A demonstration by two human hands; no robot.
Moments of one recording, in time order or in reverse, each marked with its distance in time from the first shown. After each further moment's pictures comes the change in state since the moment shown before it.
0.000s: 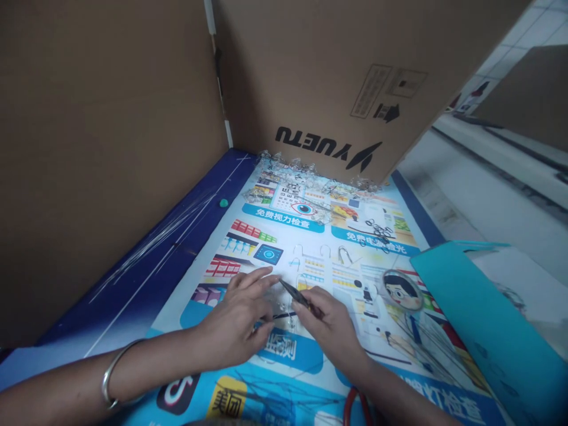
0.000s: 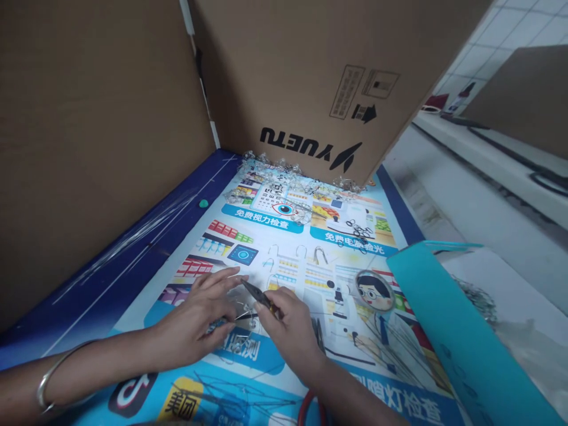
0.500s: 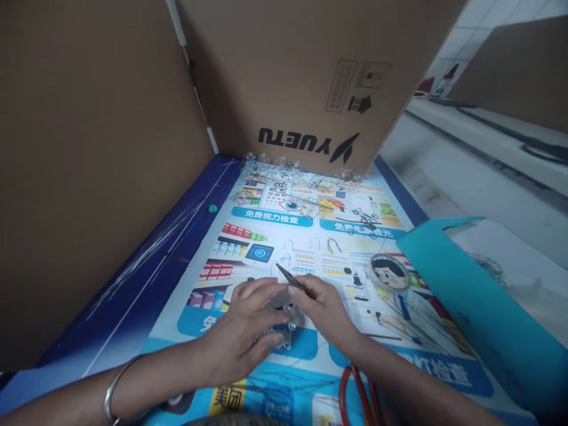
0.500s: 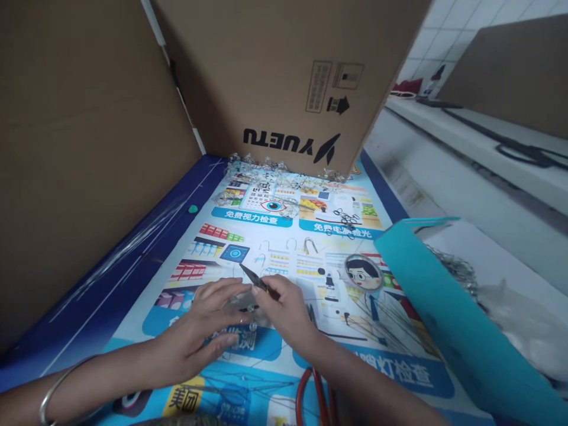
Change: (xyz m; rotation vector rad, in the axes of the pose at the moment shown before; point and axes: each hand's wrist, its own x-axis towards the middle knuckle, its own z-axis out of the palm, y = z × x) left_hand -0.002 0.017 0.001 -0.041 -0.008 0.179; right_hand 0.003 0.006 -0.001 0.270 0.032 0.078
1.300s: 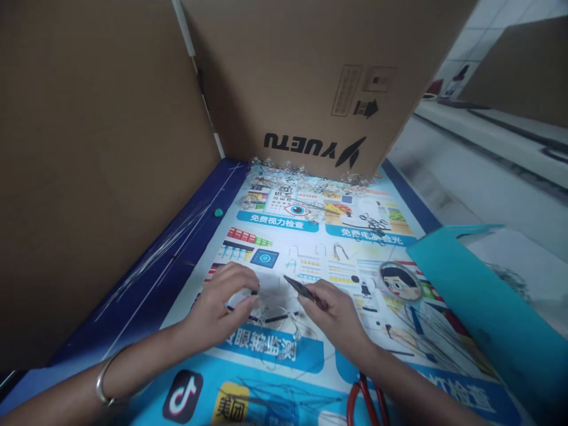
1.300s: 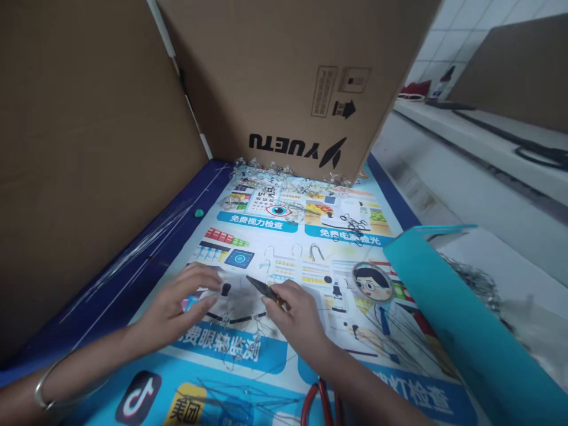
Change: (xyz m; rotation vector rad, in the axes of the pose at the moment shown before) left_hand 0.001 -0.032 -0.026 -0.060 0.364 -0.033; right_hand 0.001 0.008 -0.014 -0.268 0.013 -0.158
